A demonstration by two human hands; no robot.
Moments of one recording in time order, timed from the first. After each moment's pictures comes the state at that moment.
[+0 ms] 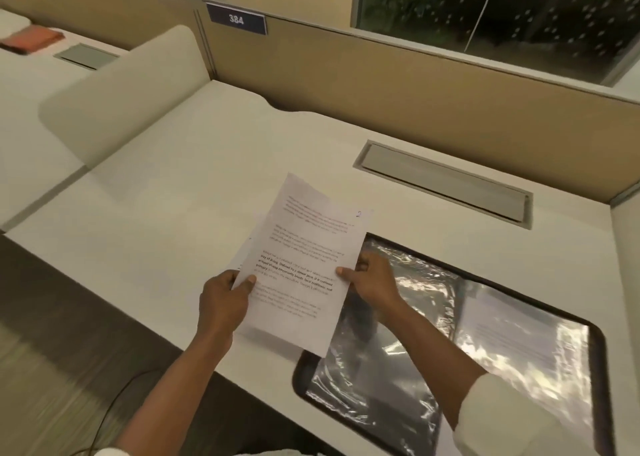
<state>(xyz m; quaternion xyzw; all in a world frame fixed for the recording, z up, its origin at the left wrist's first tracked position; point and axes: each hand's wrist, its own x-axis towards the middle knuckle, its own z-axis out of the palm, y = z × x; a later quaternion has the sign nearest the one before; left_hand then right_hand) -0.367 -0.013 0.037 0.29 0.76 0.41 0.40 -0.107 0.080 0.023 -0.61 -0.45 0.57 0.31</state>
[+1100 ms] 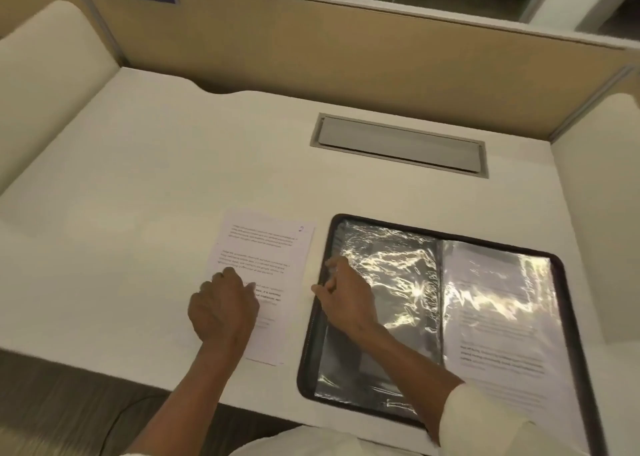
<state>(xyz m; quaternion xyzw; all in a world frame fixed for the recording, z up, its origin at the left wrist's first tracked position) -0.348 0.030 0.019 0.59 0.80 0.00 0.07 -0.133 0.030 -0.005 -0.72 -0.57 0.35 0.19</state>
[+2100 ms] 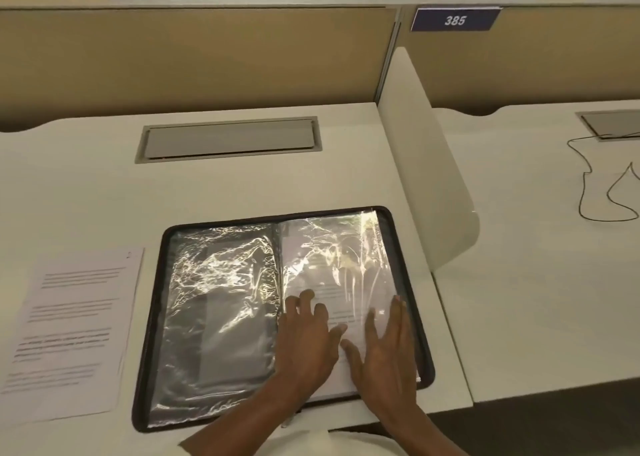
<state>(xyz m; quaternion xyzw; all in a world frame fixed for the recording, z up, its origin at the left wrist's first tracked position) 0.021 -0.094 -0.010 0.85 0.50 0.03 0.18 0.150 -0.197 -0.040 -0.86 -0.50 0.09 0.12</state>
